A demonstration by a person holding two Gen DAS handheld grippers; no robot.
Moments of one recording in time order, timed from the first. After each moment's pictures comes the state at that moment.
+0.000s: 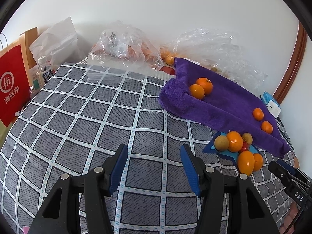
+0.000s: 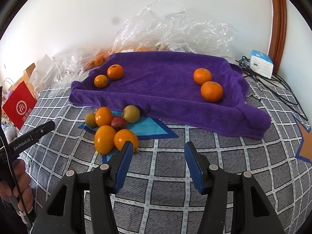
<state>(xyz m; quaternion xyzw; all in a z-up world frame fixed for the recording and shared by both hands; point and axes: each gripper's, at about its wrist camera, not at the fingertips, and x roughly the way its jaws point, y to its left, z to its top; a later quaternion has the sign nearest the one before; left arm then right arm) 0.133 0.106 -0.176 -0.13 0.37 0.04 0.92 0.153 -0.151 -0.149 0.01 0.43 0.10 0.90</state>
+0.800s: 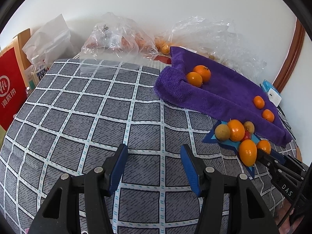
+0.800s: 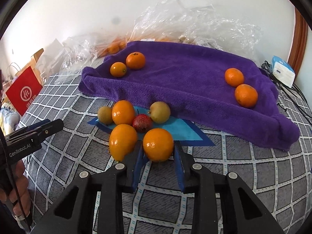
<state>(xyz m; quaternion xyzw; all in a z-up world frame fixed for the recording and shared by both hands) 0.138 0.100 -0.184 -0.10 0.40 0.03 0.91 0.169 -0.112 -0.166 -0.02 0.44 0.14 0.89</state>
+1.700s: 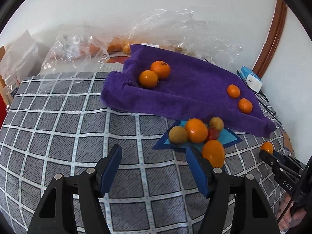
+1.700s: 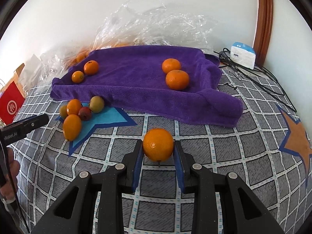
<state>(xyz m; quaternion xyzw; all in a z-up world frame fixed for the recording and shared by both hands) 0.159 0.048 -0.171 -0.07 0.41 -0.06 0.91 0.150 -0.201 -0.160 0.00 0.44 0.06 0.90</state>
